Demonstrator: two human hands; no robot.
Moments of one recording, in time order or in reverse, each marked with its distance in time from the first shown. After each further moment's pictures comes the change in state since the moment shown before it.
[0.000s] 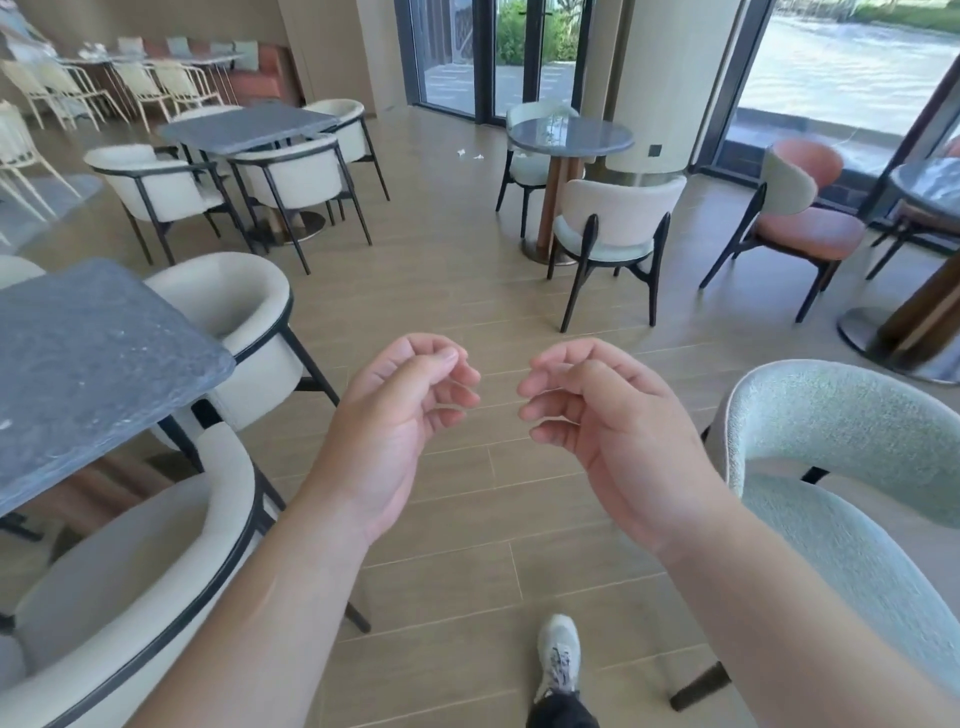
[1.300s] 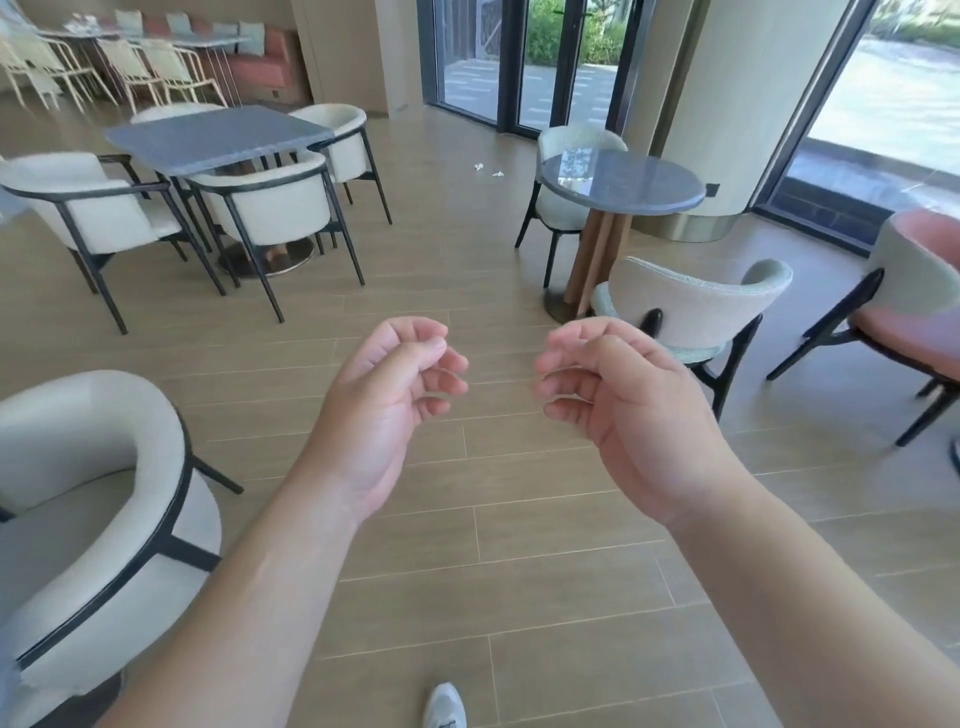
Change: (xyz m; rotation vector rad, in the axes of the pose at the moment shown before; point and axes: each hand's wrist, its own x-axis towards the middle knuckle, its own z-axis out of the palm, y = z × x) left_hand 0.687 -0.048 -0.086 -0.015 0.091 -0.013; right_hand 0.701 -0.001 -0.053 -0.065 -0.001 0.006
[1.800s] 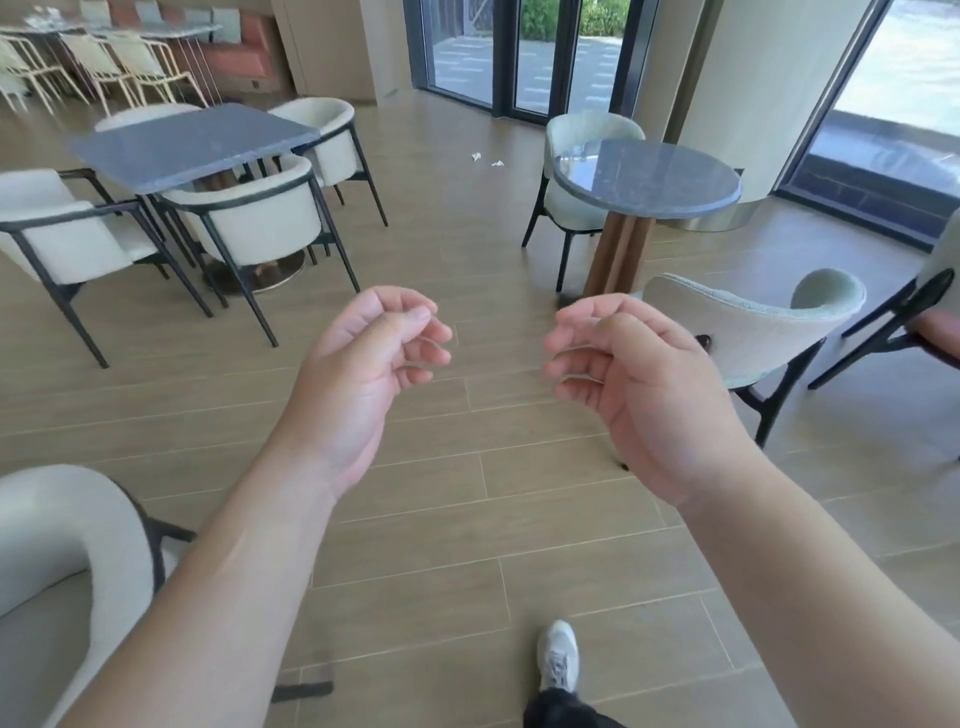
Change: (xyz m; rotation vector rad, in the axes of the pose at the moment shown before) left_hand 0.242 0.017 -0.069 0.113 -0.049 0.061; right_hand 0.240 0.020 0.032 0.024 0.017 -0.047
